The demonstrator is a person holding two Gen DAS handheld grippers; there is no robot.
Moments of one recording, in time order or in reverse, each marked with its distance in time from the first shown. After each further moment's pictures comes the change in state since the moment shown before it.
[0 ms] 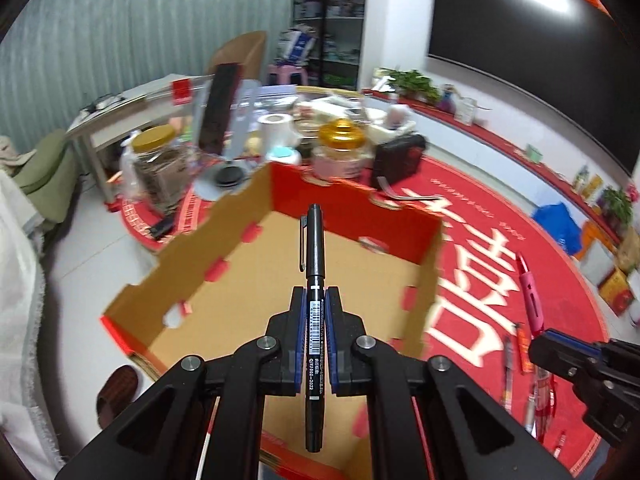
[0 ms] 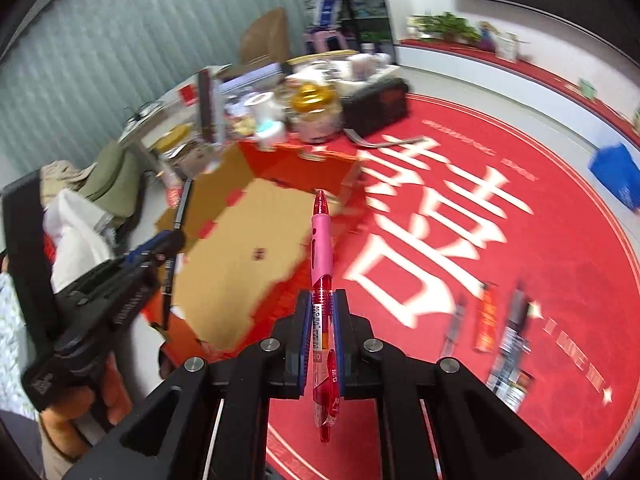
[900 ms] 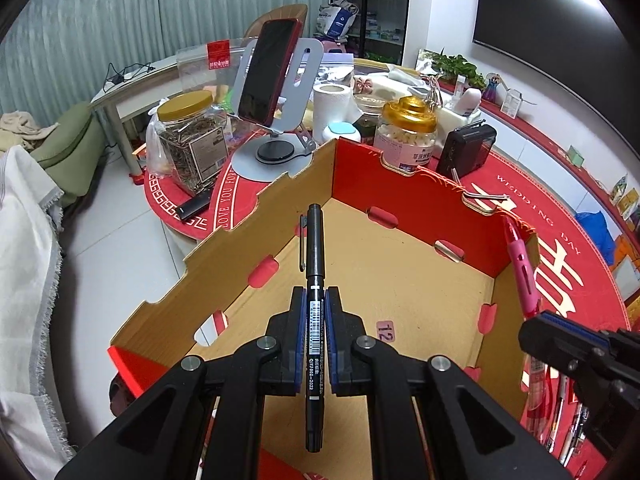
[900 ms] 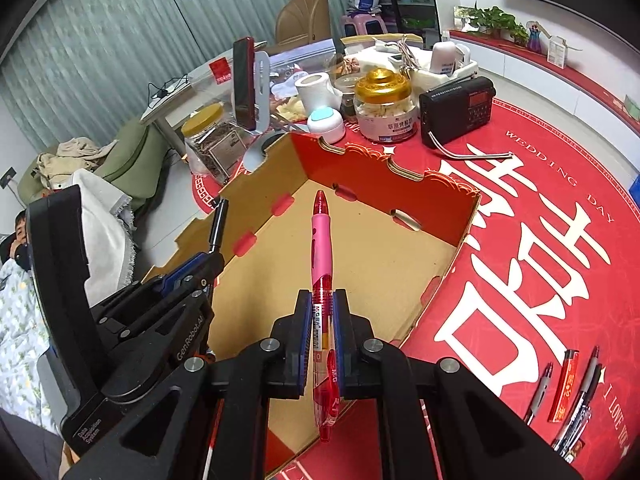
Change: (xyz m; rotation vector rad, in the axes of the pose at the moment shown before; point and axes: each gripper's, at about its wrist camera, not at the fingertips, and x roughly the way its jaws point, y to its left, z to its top) left arm 0.063 0.040 0.017 -0.057 0.093 0.096; right arm 0.079 0.037 0.047 -0.037 0.059 0.058
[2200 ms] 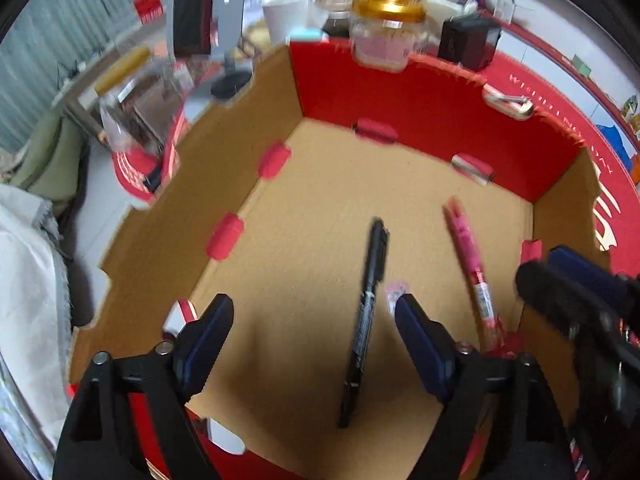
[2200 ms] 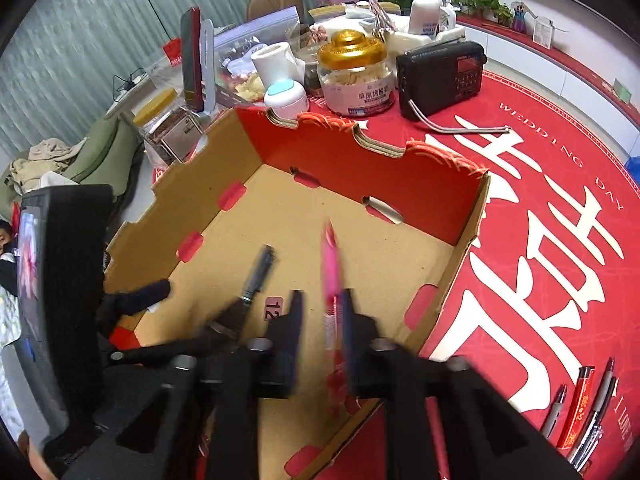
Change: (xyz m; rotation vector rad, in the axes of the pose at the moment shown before) left arm 0.065 -0.034 0.005 0.190 0.256 0.058; right arm 0.049 -0.020 0.009 0.037 0.028 -0.044
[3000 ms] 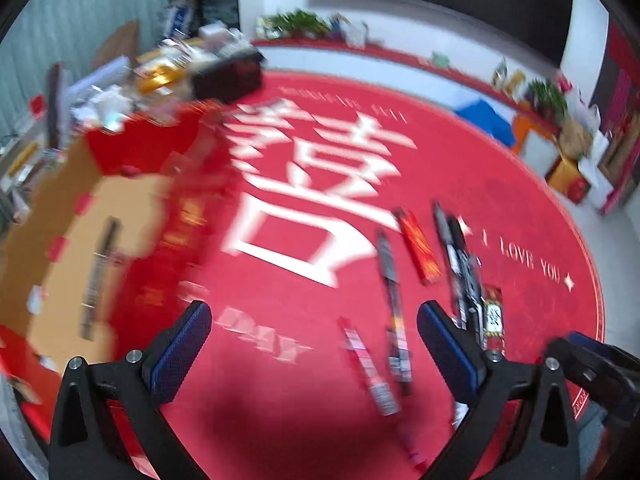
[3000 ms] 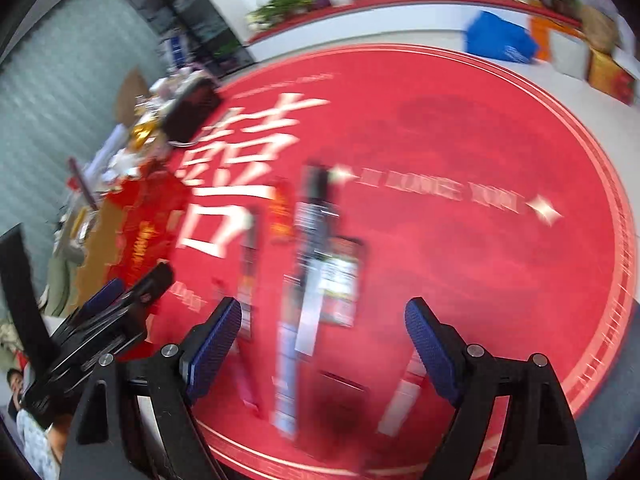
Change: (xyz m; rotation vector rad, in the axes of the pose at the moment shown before) left arm -0.078 -0.193 -0.112 0.242 -0.195 -0.326; right arm -0.176 -0.201 -0.221 0.574 -0.108 -0.204
